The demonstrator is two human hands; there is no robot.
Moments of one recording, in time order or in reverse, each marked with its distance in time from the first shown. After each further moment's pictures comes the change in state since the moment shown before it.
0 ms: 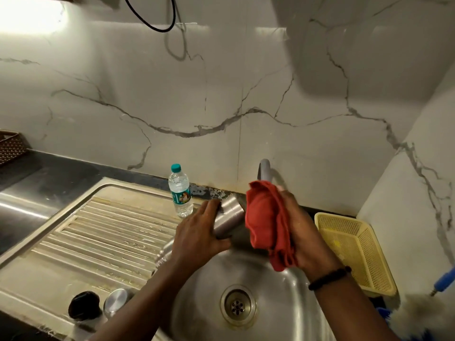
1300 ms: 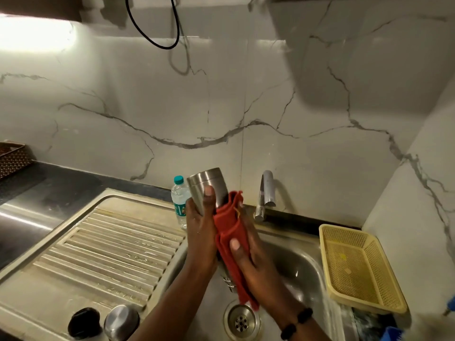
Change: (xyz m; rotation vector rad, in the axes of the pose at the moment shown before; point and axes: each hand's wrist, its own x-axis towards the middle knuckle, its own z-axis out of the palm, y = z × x) left_hand 0.024 0.037 -0.010 -1.396 0.309 -0.419; right_hand -0.004 0.065 0.032 -0.560 -0.241 -0.409
